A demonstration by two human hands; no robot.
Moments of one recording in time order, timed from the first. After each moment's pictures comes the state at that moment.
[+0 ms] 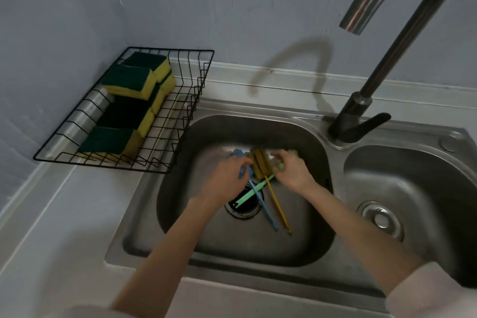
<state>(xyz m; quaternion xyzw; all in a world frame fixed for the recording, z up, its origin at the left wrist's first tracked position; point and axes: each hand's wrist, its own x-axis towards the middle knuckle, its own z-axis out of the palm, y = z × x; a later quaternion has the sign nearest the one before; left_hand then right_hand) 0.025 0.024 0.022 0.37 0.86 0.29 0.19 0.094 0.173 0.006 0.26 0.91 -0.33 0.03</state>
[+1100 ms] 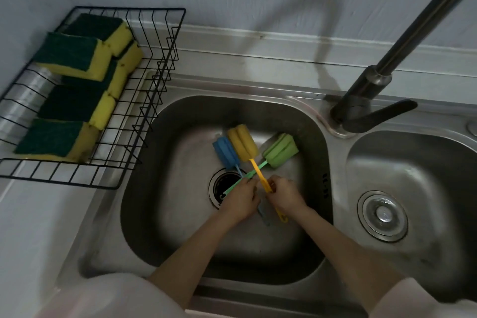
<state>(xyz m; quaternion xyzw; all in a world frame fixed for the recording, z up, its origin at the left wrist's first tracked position) 0.050 0.081 -0.096 0.33 0.85 0.22 0.34 0.112 0.188 -0.091 0.34 0.86 -0.36 0.15</state>
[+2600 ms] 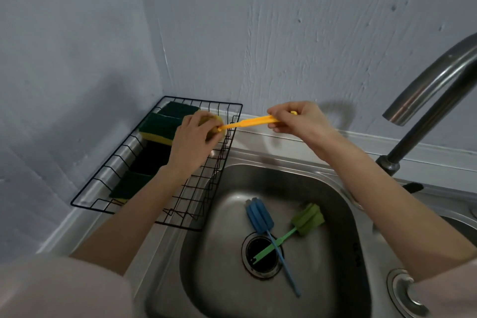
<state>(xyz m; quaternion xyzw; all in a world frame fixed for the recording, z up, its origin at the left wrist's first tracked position) -0.130 -0.018 0.106 0.35 0.89 0.26 -0.15 -0.017 0.161 0.181 0.17 0.76 -0.61 -0.13</state>
